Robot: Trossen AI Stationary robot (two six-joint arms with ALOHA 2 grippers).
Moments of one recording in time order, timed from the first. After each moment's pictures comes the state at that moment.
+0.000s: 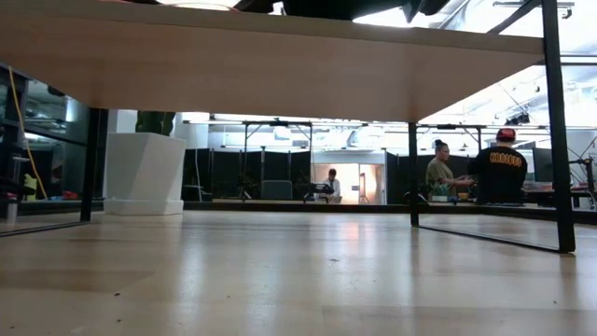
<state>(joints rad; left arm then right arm) 0.05 0.60 0.23 0.50 -0.09 -0.26 0.17 1.82 1.20 0.44 0.29 0.65</state>
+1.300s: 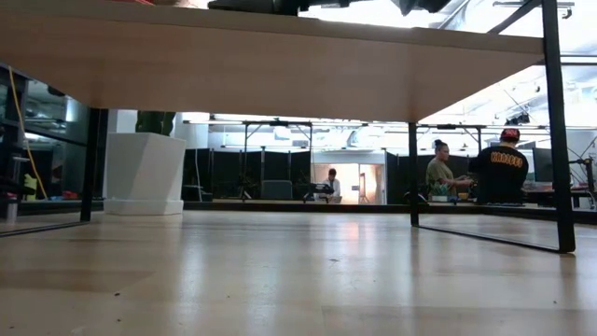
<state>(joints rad) 0.05 0.59 0.23 0.53 0.02 -0.26 0.20 1.83 1.20 0.59 0.17 0.61</state>
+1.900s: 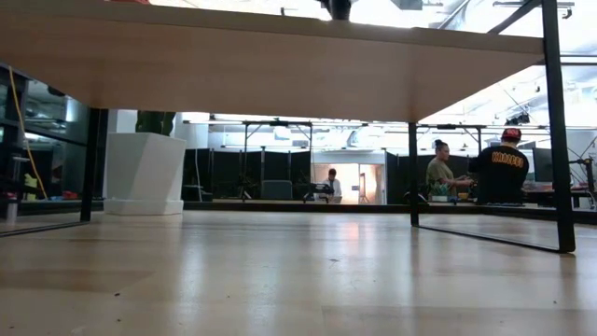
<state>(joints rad) -0.29 0.59 0.42 0.22 -0.22 -0.16 0.26 1.63 1.20 0.19 0.27 0.43</state>
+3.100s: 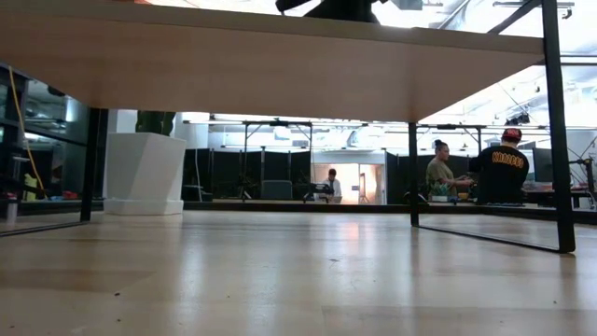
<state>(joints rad) -0.54 1.49 1.38 -1.20 -0.36 -0.65 0.30 1.61 1.20 -0.09 0.39 0.46</state>
